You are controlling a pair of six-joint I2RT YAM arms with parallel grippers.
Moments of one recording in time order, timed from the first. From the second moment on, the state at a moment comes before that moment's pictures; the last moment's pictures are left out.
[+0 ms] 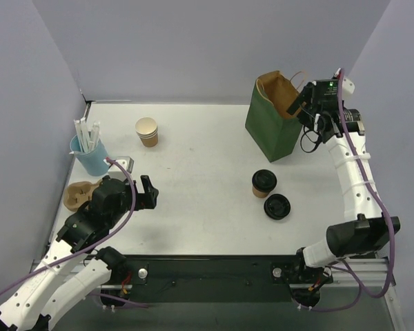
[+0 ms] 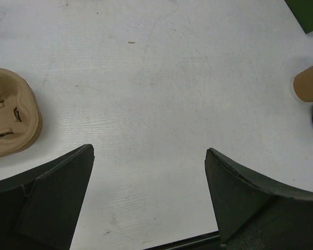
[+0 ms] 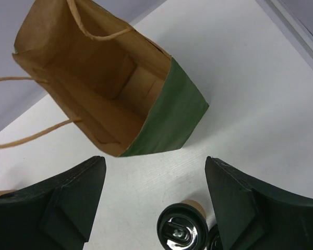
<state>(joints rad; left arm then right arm) -0.60 0.60 0.75 -0.66 -0.27 -0.46 0.12 1.45 1.68 -0.86 0.33 0.61</state>
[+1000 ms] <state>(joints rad) -0.61 0.58 0.74 -0.66 -0.28 -0.46 0.22 1.72 1.88 -0.88 0.10 0.56</state>
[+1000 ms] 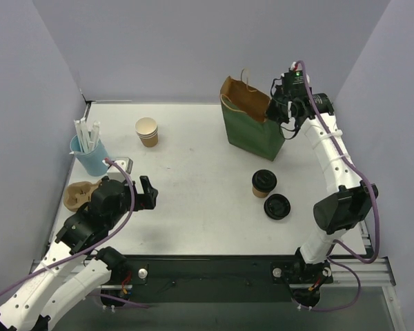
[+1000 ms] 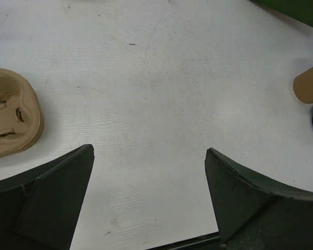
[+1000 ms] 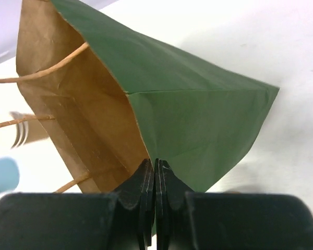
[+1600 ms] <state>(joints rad) -0.61 0.56 0.74 -0.68 -0.35 -0.48 0.46 1.45 1.51 -0.81 -0.08 0.62</state>
